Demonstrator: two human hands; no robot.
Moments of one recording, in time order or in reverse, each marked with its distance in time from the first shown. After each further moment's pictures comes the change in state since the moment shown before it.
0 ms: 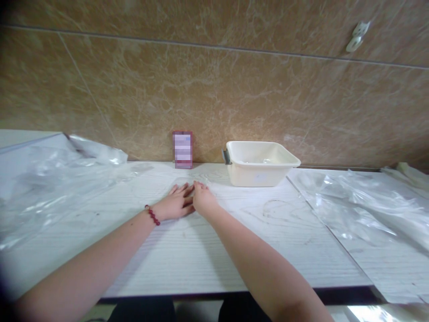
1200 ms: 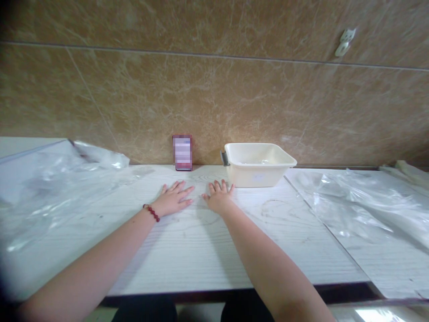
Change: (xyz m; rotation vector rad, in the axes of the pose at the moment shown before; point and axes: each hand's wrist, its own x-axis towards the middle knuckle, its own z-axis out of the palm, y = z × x) left_hand 0.003 -0.016 0.003 -0.038 0.035 -0.259; right_hand -0.005 0.043 -0.011 -0.318 -0.076 0.187
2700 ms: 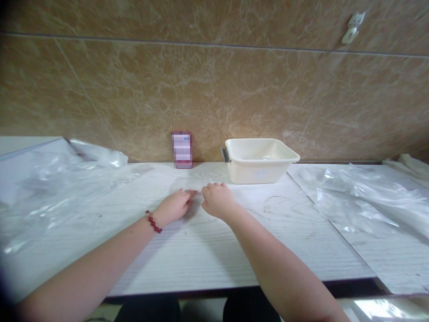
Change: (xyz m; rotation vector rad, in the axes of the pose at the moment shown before) left_hand -0.014 0.031 -0.006 -0.168 0.103 0.202; right_hand -0.038 -0.011 -0.047 -0.030 0.151 -0.385
